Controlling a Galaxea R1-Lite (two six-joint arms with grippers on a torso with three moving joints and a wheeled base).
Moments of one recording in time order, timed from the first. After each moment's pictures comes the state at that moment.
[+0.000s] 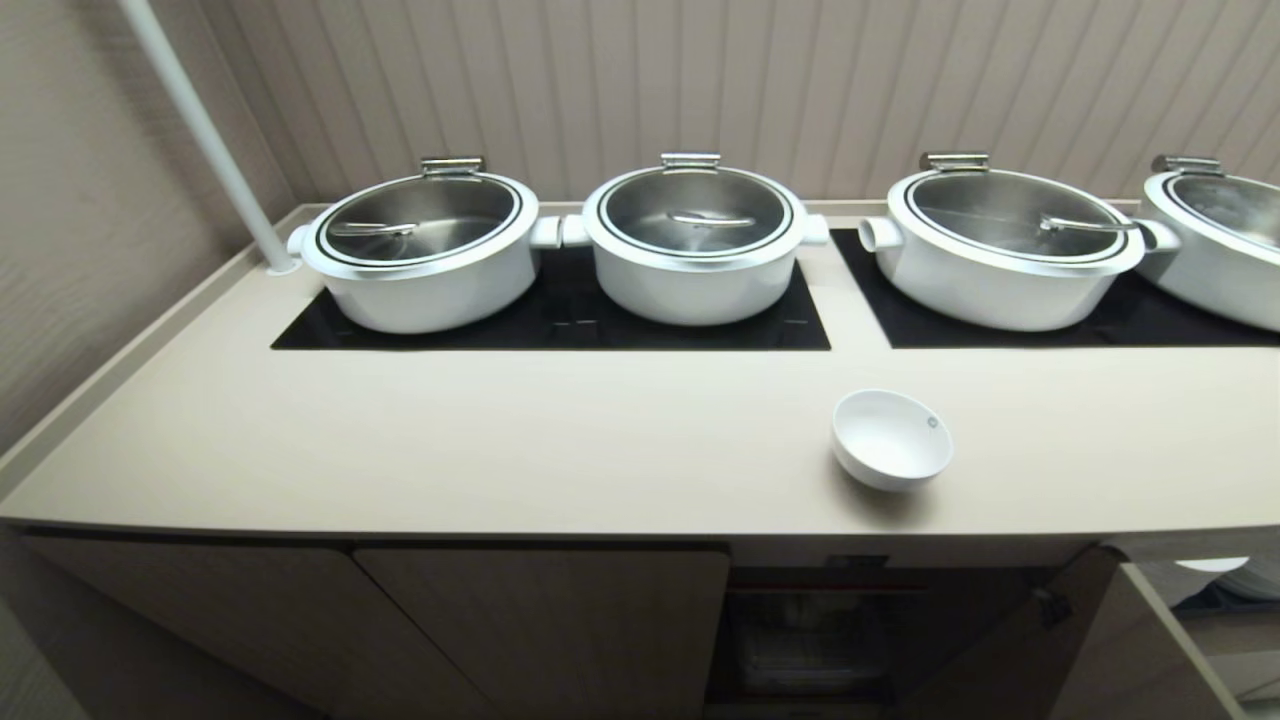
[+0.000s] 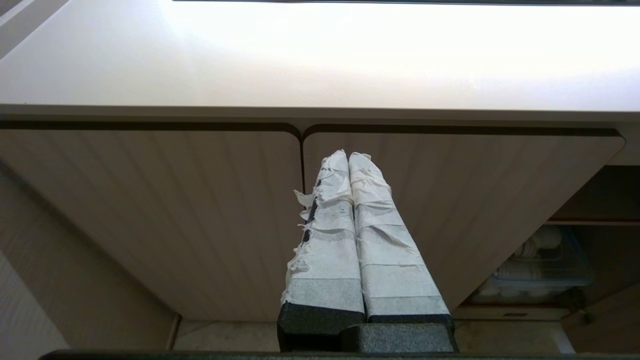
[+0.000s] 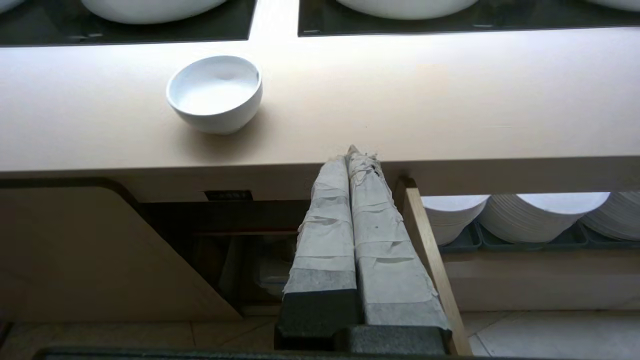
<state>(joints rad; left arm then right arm) 0.00 0.00 0.00 0.00 -0.01 -0.02 -0.03 0.38 -0.32 -0.02 -0.01 0.02</state>
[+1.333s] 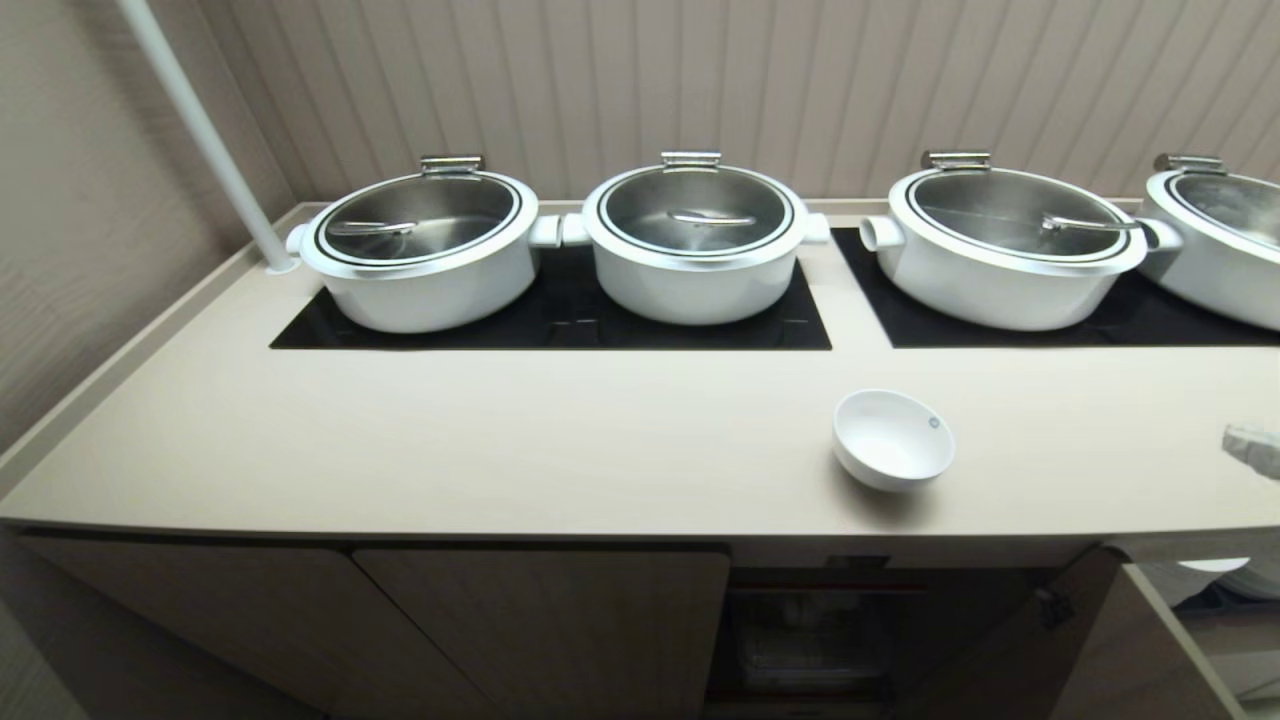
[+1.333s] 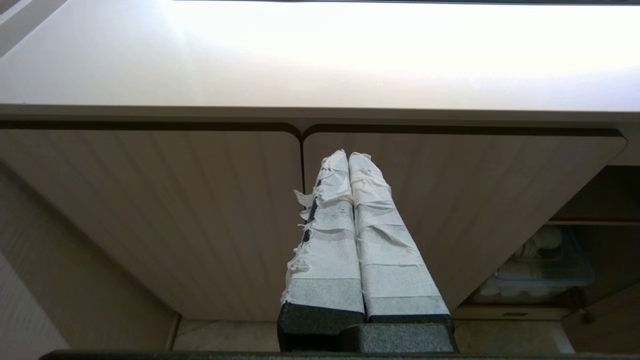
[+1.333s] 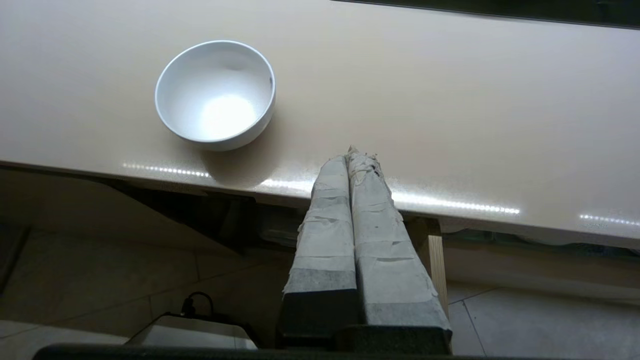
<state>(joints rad) 0.00 0.00 0.00 0.00 -0.01 -0.02 -0.08 1.01 -0.65 -0.07 0.15 -0.09</state>
